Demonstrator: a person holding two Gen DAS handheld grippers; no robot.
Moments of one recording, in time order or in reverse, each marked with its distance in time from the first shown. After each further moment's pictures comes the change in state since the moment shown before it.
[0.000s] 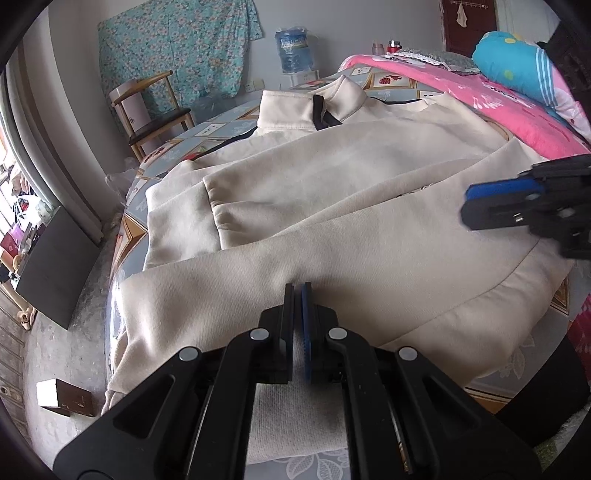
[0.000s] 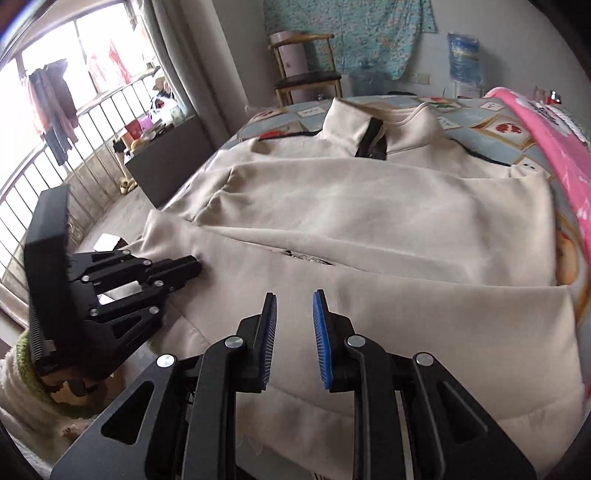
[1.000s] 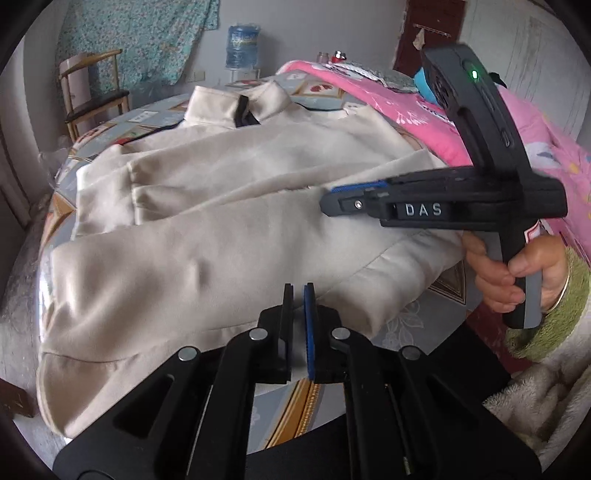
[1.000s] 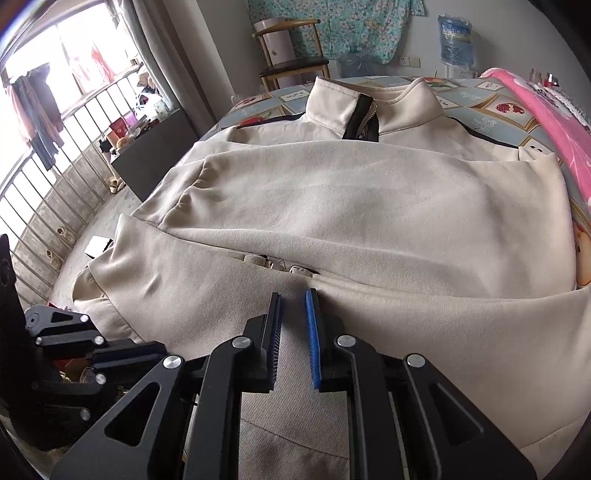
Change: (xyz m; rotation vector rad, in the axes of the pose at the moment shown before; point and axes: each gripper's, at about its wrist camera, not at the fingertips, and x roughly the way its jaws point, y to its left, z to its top) left arm -0.032 -0.010 -0.011 -0.072 -0.018 -0.333; right arm 0.007 -0.009 0.005 0.065 0.012 0.033
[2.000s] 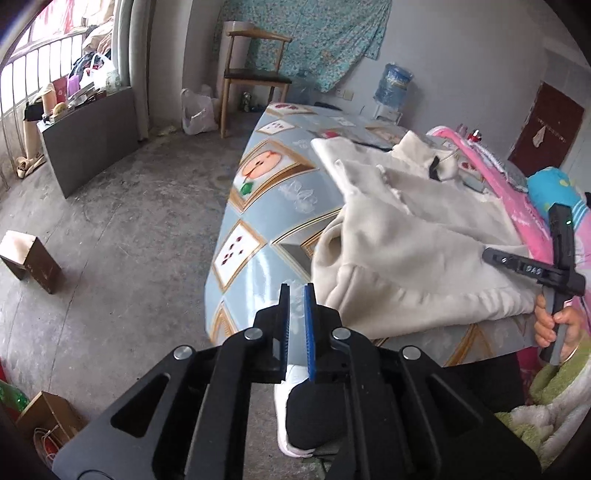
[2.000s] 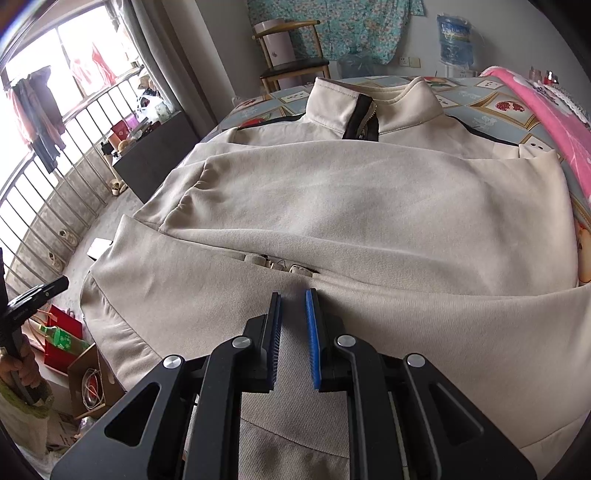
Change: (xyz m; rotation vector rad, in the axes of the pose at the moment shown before) left arm -0.121 0.144 -0.076 -0.437 -0.113 0.259; right arm 0.001 -0.003 0.000 0.013 -0.003 0.021
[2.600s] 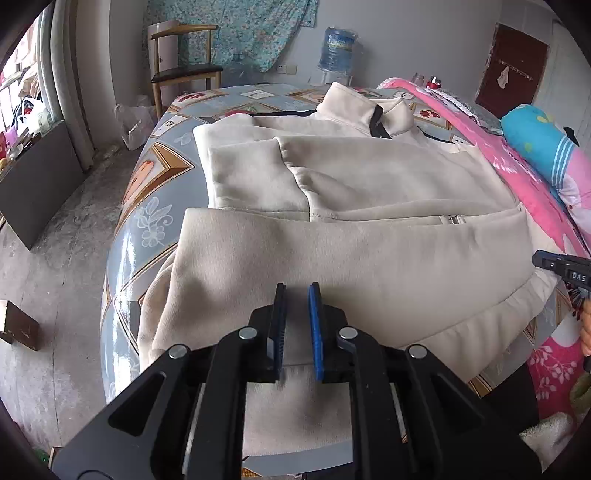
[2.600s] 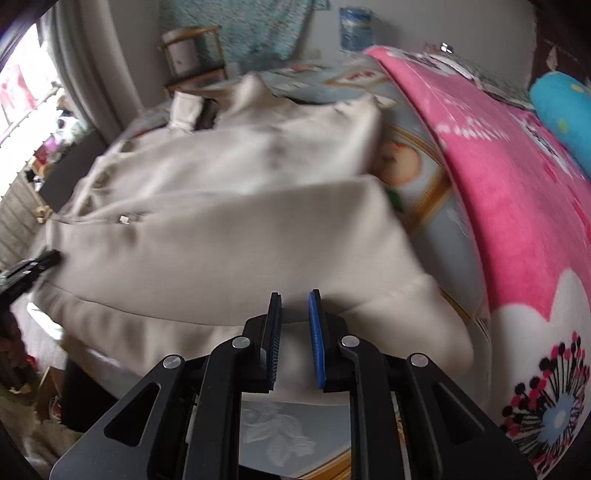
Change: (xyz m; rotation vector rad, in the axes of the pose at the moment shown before) left arm 0.100 -0.101 0.018 0.212 0.104 -0.047; right arm -0.086 -0.097 -0.069 0.214 -0.015 -0.314
